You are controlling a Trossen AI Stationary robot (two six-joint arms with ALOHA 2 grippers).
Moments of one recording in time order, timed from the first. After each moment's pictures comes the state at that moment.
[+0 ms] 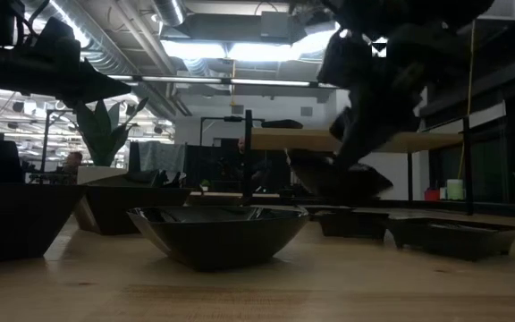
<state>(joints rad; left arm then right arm) 0.21 0.00 0.01 0.06 -0.37 0.02 0.14 1.57 0.84 -0.10 -0.10 0.18</state>
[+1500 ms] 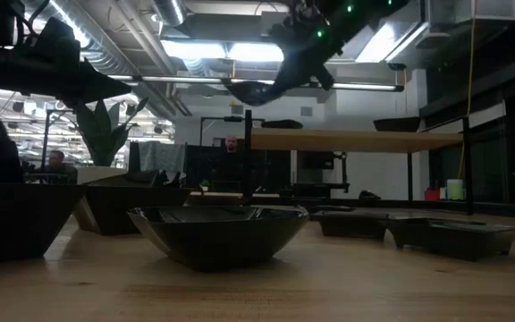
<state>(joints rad) 0.21 0.00 0.01 0.06 -0.37 0.02 -0.33 1.57 1.29 -0.25 0.25 0.20</state>
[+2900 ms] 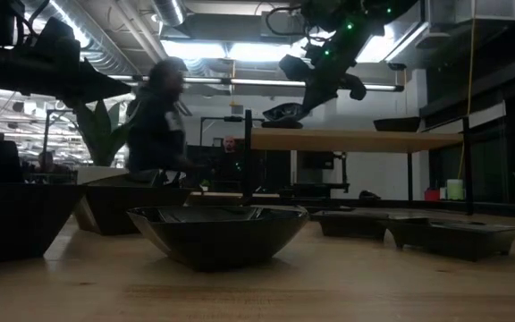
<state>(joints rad) 0.21 0.00 0.01 0.06 -0.37 0.02 -0.38 1.57 1.29 -0.40 0.56 0.53</state>
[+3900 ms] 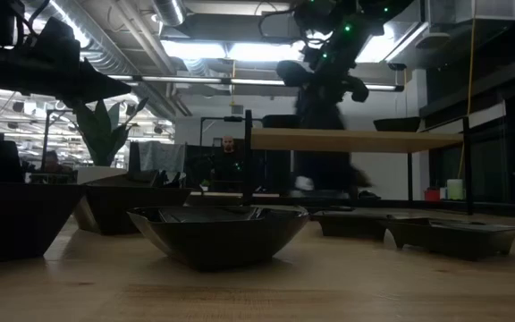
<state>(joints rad) 0.21 0.00 0.01 0.06 -0.37 0.02 -0.33 1.60 1.29 -0.45 0.64 0.57</state>
